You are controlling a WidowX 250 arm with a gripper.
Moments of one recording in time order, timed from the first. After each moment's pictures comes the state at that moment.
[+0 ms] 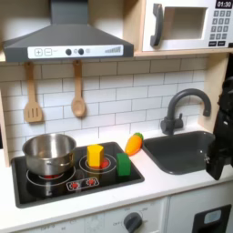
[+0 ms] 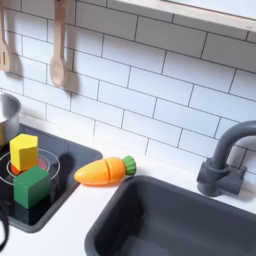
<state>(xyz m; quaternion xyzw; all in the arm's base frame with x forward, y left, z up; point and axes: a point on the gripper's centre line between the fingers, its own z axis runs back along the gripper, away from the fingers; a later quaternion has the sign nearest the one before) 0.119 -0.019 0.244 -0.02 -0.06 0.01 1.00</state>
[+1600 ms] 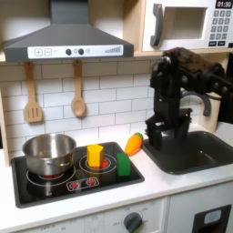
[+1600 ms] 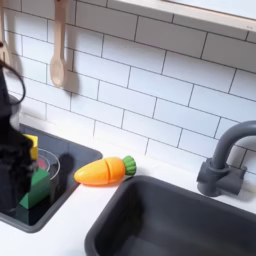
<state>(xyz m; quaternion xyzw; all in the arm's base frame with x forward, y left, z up) 0.222 0.034 0.256 -0.06 -0.05 0.03 1.00</state>
